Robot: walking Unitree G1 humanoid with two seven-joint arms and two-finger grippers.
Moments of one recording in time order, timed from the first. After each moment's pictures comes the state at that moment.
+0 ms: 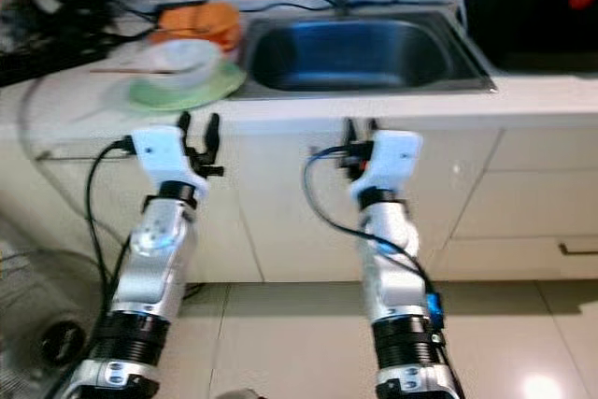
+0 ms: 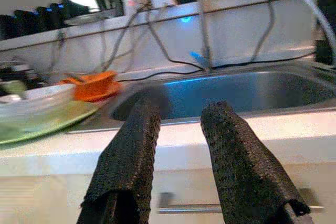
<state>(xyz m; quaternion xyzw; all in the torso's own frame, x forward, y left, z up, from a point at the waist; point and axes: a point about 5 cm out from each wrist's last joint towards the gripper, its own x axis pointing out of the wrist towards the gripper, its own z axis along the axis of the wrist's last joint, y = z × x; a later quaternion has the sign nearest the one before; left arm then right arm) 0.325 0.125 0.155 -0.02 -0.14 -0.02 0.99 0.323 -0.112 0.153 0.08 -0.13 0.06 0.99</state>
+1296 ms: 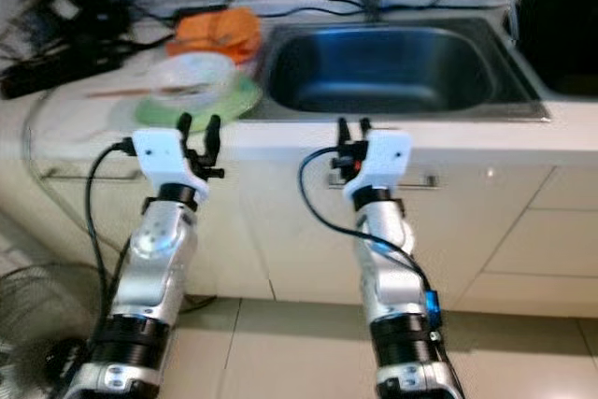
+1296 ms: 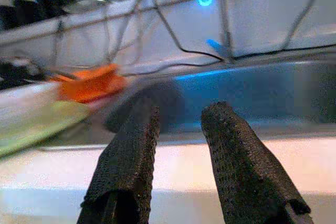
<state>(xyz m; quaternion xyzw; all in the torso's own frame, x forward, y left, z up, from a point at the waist) 0.322 0.115 0.153 -0.03 -0.13 -0.04 0.99 0.324 -0.118 0.148 0.07 -0.11 0.06 0.99</state>
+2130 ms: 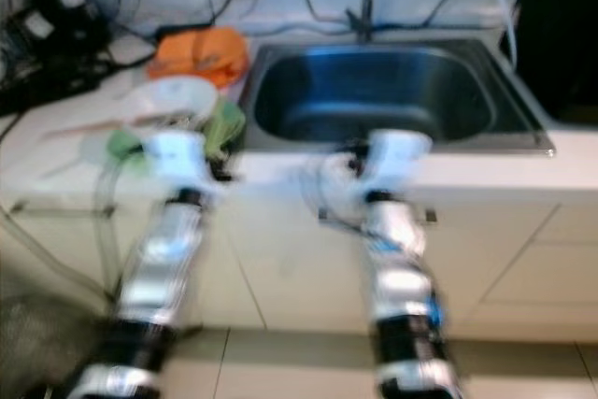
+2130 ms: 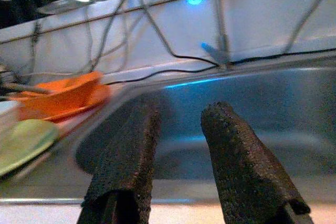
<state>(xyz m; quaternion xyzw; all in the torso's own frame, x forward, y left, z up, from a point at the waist) 0.321 0.118 0.150 -0.03 -0.13 -0.05 0.99 0.325 -0.108 0.148 0.08 -0.11 0.06 0.99</state>
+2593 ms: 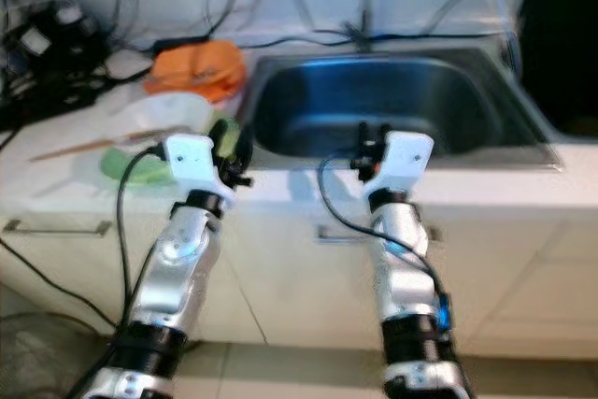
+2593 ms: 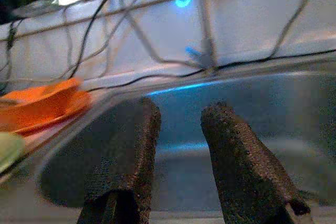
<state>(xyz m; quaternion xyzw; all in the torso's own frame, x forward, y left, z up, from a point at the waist) 0.318 0.104 0.149 -0.03 -0.13 -0.07 0.99 0.325 -0.115 0.145 0.08 -0.10 0.05 0.99</state>
